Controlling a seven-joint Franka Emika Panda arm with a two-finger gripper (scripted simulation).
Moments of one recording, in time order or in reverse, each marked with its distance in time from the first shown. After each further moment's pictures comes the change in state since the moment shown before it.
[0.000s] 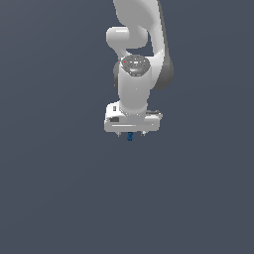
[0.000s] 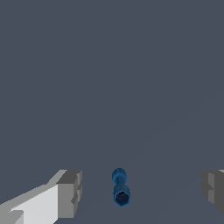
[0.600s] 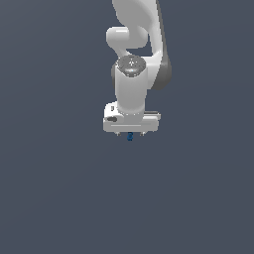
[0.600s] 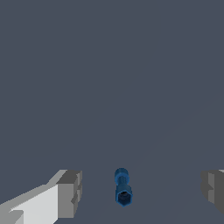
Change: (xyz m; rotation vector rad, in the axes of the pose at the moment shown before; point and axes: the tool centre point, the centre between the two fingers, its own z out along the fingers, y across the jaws) arm -0.001 0.003 0.001 0.024 -0.001 0.040
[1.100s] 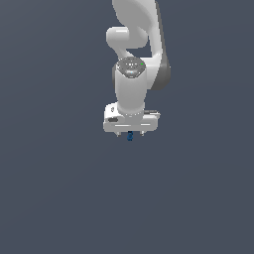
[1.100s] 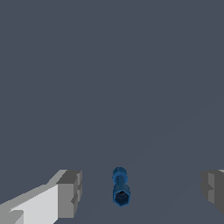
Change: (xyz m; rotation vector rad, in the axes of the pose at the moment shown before) arm -0.005 0.000 0.007 -0.001 0.001 -0.047
